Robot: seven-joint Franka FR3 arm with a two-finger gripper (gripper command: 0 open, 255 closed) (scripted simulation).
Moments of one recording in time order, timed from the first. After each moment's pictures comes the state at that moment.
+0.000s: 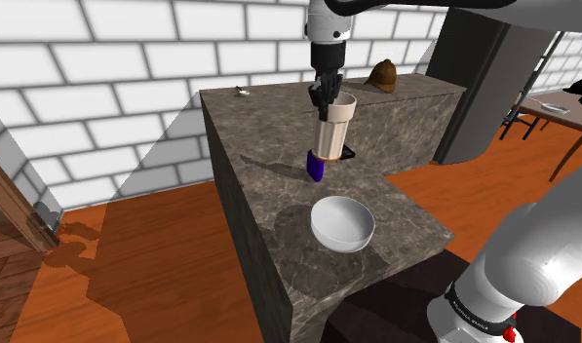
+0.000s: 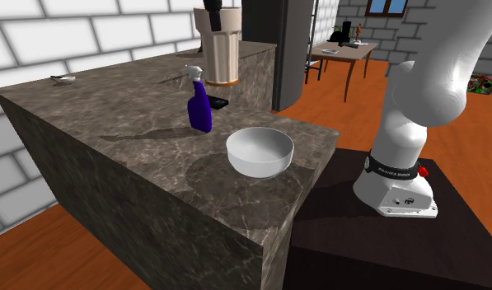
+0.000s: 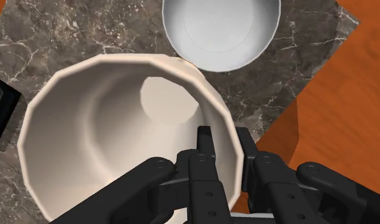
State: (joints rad) arm -0.05 -0.17 0.22 -1.73 -0.03 1.50 -0.06
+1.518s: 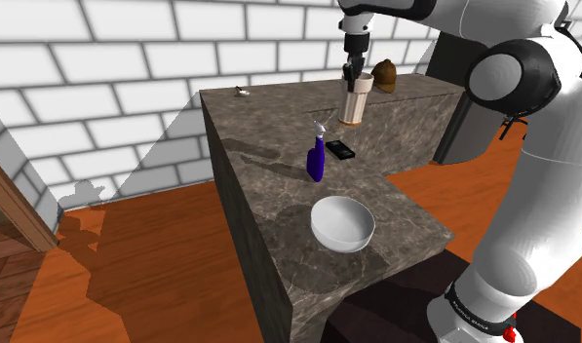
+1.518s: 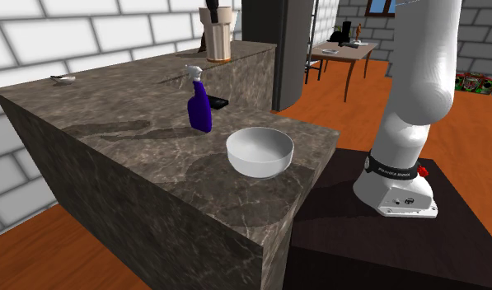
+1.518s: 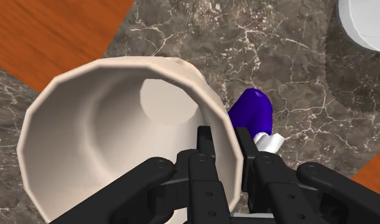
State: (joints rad) arm -0.28 0.26 -0.01 -1.22 -0.09 1.45 -0.53
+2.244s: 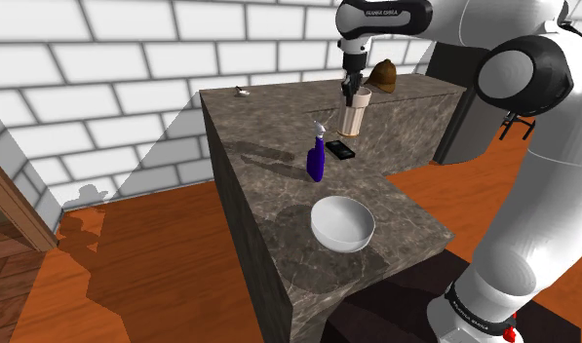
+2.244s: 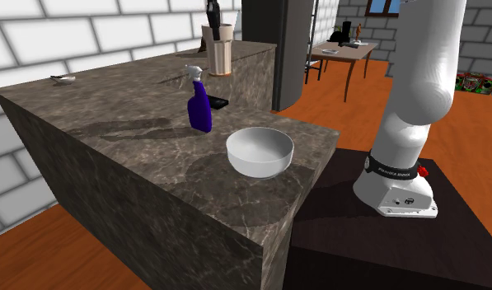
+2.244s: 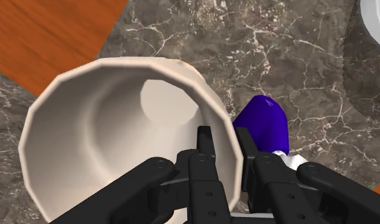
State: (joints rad) arm -0.29 0.22 -0.02 -1.42 -0.09 1.61 -0.53
